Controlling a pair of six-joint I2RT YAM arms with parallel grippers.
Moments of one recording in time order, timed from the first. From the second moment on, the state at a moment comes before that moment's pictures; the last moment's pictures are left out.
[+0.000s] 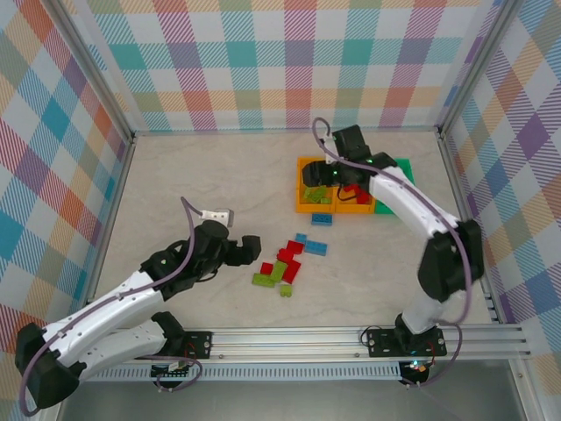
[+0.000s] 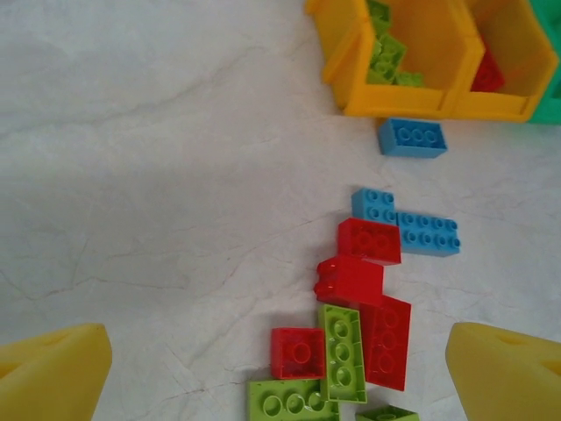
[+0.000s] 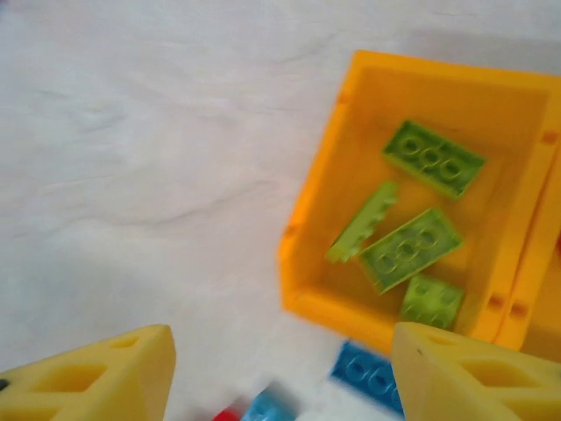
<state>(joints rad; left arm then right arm) -0.80 0.90 0.70 -0.53 -0.23 -0.64 0.46 1.63 1.43 -0.62 -0.23 0.27</state>
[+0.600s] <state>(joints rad) -0.80 1.40 0.79 -0.46 -0.02 -0.68 0.52 1.13 1.08 -0.81 -0.52 0.36</state>
